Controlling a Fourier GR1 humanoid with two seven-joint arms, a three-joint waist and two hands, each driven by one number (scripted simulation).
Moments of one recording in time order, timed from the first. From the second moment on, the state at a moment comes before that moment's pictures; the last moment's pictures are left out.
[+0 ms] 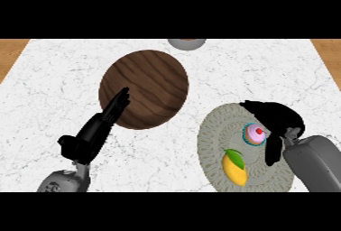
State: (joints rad) left arm -0.12 0.16 -0.21 -1.60 0.05 -0.10 0.08; right arm -0.38 -0.48 0.35 -1.44 0.69 0.67 0.42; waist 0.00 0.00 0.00
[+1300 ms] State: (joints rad) left arm -0.15 0.09 -0.21 -1.58 0.00 -0.18 0.09; right arm -0.56 -0.07 0.48 -1.28 0.93 0.42 0.50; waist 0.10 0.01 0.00
